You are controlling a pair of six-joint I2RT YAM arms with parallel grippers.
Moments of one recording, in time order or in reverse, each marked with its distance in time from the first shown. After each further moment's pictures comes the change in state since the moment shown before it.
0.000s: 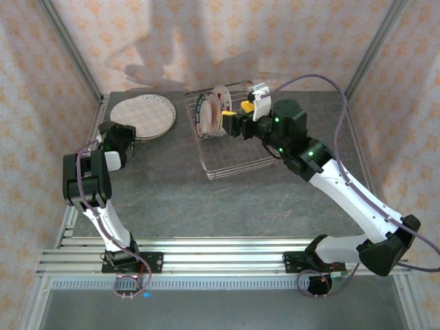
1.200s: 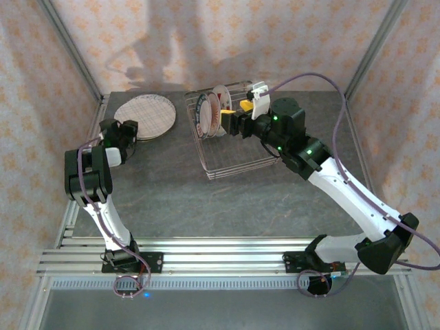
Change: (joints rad) left arm 0.000 0.060 0.074 -0.053 0.053 0.005; right arm 0.000 0.016 0.016 -0.001 0.000 0.015
